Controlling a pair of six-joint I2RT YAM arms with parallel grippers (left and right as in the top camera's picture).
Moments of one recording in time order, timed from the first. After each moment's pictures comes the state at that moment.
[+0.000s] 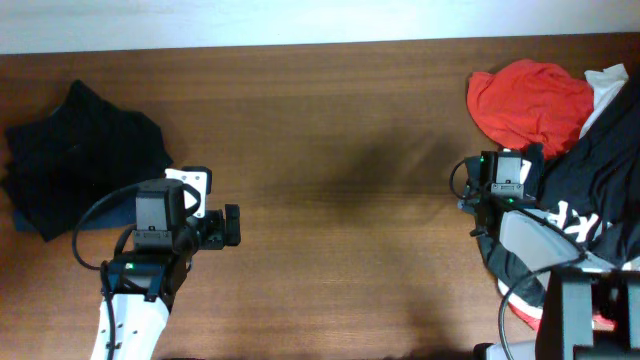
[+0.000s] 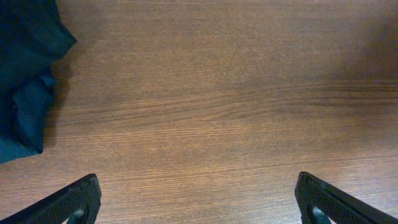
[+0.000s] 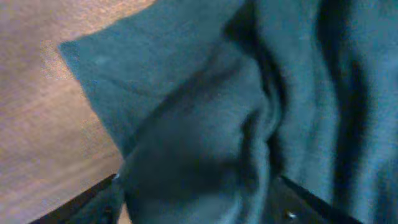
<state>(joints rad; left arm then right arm) -0.07 1.04 0.75 -0.59 0.08 -0.04 -0.09 1.58 0.72 -0.20 0.33 0.29</state>
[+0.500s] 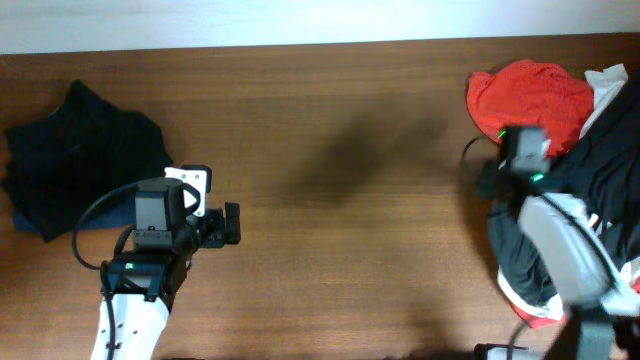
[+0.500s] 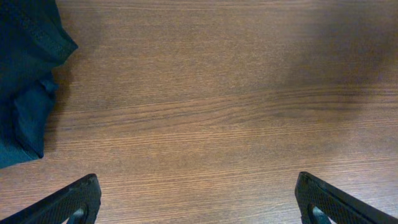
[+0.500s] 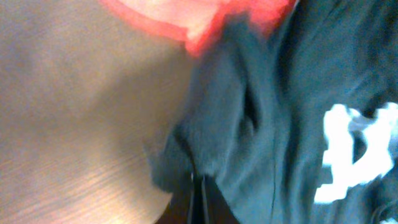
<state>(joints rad) -0.07 1.04 0.75 -0.58 0.08 -0.04 -0.12 1.46 1.00 -0.57 0.26 0.29</state>
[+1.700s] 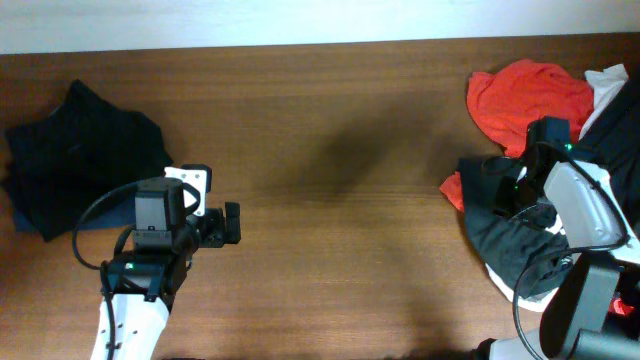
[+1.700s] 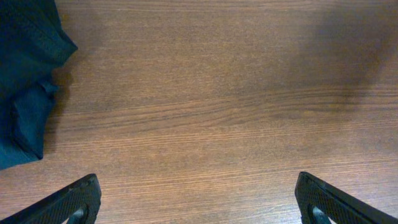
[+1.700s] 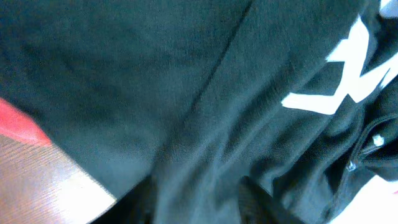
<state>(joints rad) -0.07 1.04 0.75 -0.57 0.08 -0.04 -0.26 1.66 1.13 -0.96 0.13 0.22</state>
